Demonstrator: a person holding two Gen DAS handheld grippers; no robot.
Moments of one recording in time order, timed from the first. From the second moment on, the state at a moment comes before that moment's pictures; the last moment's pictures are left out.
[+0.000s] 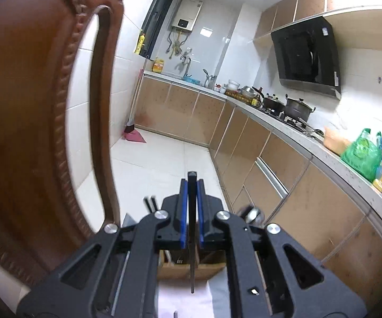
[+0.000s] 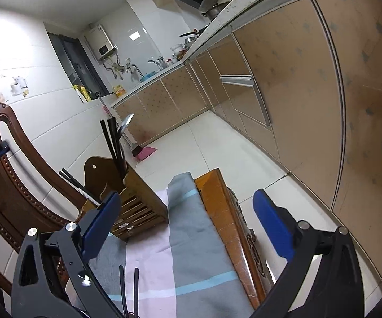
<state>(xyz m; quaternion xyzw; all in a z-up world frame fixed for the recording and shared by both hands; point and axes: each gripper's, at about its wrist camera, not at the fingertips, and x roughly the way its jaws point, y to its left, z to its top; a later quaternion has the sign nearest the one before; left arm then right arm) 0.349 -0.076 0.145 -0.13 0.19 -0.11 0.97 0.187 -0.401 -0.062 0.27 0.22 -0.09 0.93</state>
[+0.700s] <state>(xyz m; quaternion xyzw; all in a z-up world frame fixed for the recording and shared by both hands) 0.377 -0.083 0.029 -0.06 0.33 -0.10 0.94 0.197 -0.368 -0.057 0.19 0.25 -0.07 0.95</state>
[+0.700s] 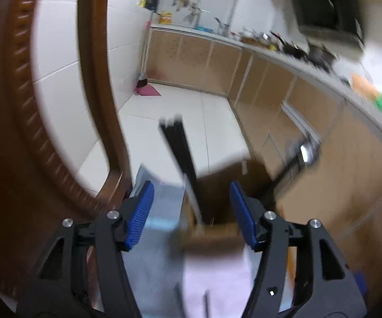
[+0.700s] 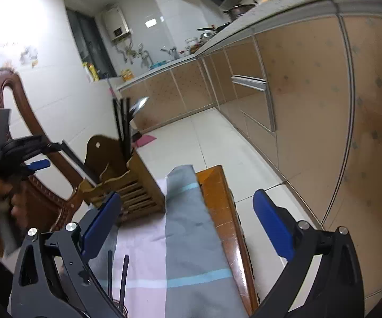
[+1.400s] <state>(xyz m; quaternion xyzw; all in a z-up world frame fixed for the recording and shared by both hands) 0.232 -0.062 -0.066 0.00 0.38 -0.08 0.92 0.193 -0.273 -0.085 0.10 0.35 -0.01 0.93</state>
